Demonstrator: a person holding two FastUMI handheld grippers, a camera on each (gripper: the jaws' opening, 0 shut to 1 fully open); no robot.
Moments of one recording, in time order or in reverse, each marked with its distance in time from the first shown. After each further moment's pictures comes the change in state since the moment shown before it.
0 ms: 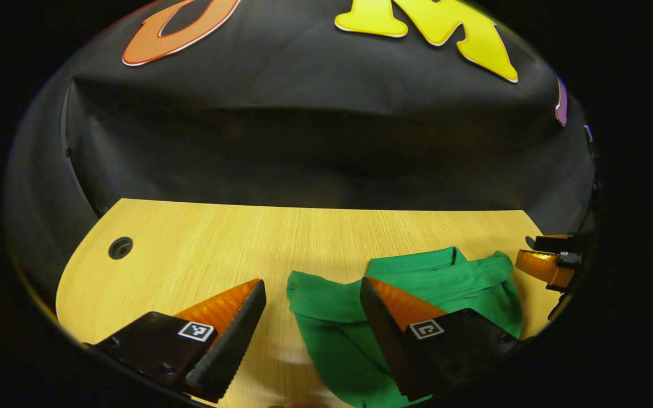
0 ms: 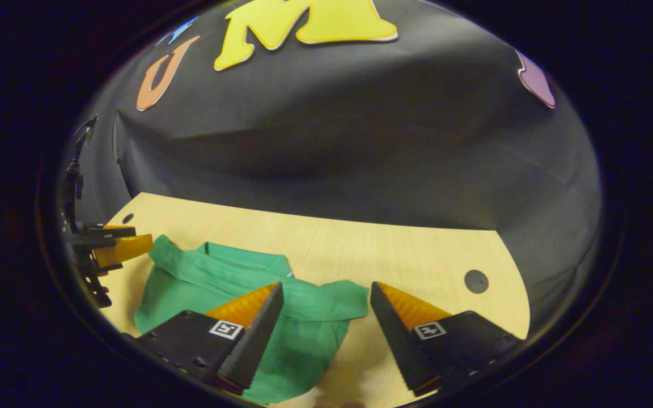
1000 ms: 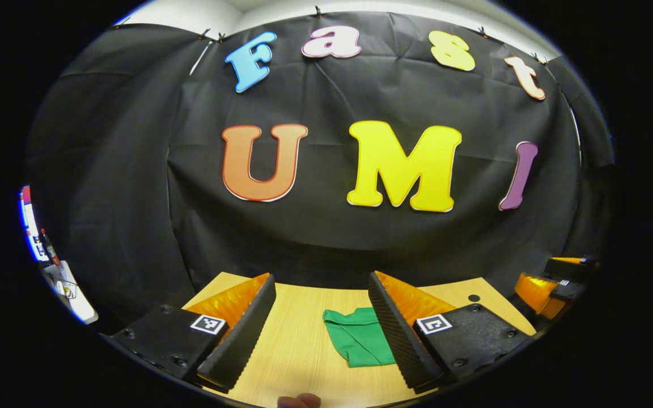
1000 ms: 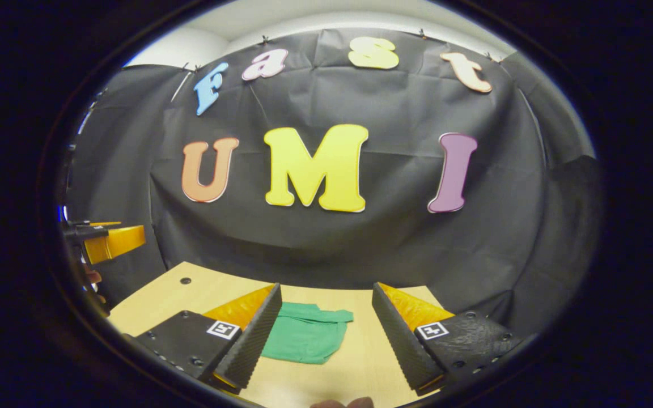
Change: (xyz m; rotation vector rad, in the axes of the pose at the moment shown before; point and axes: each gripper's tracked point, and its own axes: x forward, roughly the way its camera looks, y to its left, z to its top) left arm -0.382 -0.003 0.109 -0.015 -0.504 0.059; right arm -0.383 0.063 0.043 0.038 -0.455 -0.085
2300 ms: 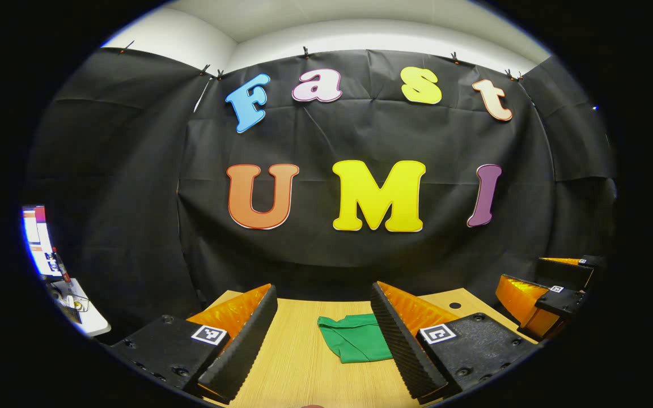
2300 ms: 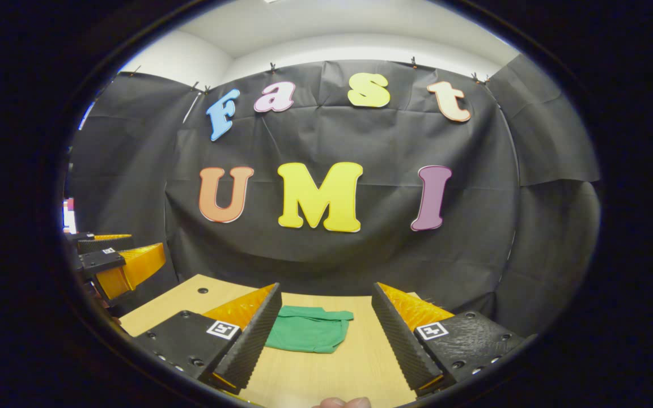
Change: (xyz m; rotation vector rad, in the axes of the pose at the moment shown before) left arm -0.101 -0.017 0.010 0.030 -0.075 -0.041; right arm -0.110 0.021 0.017 0.017 -0.117 -0.017
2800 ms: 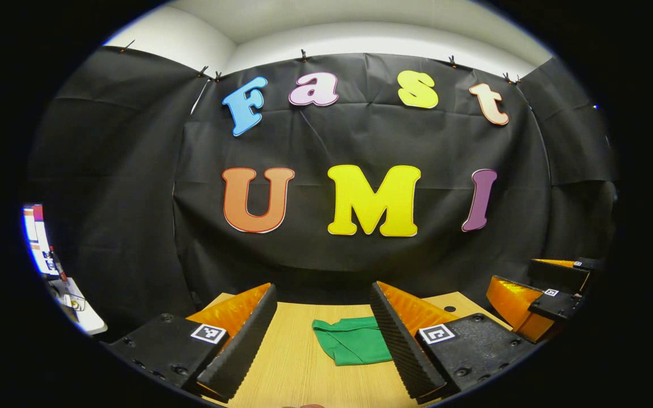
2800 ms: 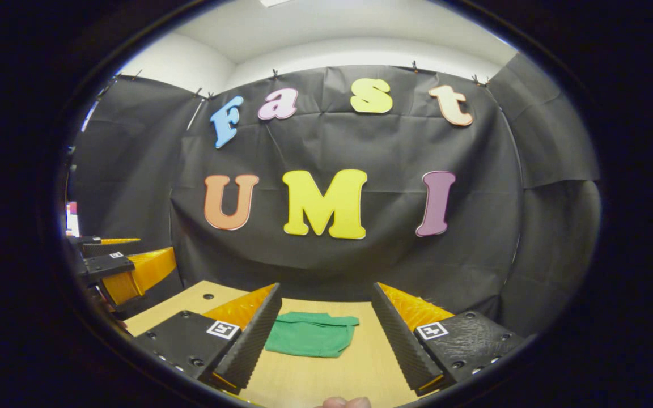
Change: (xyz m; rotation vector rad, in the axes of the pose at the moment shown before) left arm 0.000 -0.004 0.008 0.008 -0.022 -0.019; right arm 0.000 0.009 0.010 0.000 -0.042 0.030
